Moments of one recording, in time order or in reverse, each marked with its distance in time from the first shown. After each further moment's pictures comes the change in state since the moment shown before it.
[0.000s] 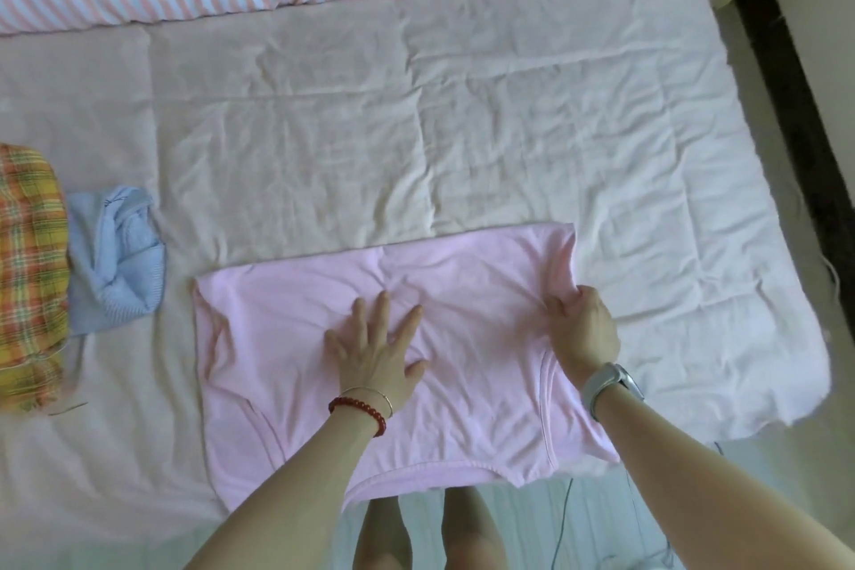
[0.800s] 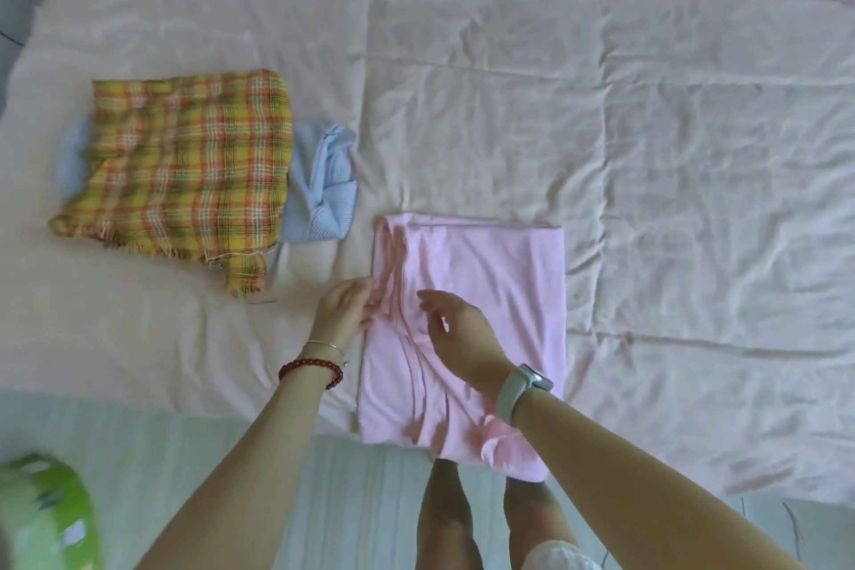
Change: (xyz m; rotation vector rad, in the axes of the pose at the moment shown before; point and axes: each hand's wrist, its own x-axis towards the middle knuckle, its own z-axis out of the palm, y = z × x) left_hand -0.079 -0.200 -0.039 -1.671 0.255 -0.565; right_hand -0.196 -0.174 0.127 0.153 -0.605 -0.702
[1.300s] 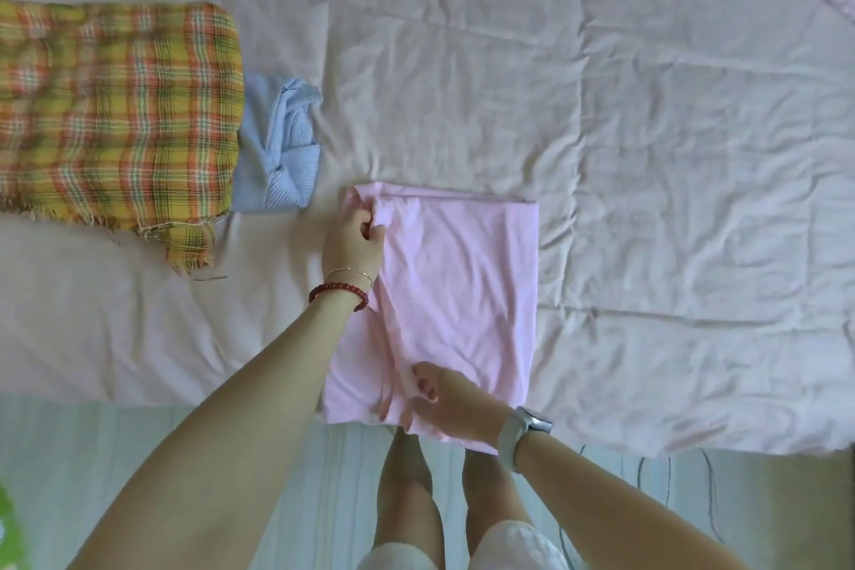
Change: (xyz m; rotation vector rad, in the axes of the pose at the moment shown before) left_hand 0.045 0.013 0.054 0.551 0.122 0.378; right_hand -0.058 0.042 0.016 -0.161 -0.529 0.302
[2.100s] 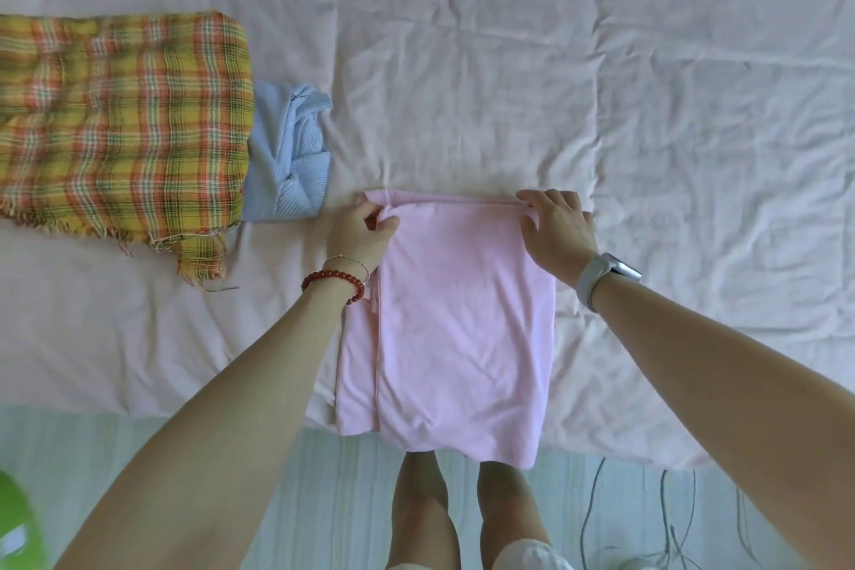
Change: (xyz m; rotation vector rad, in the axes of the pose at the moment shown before) left_hand 0.021 0.005 -0.013 -0.066 -0.105 0.062; right_hand 0.046 0.008 -0.170 -0.364 0.795 0.013
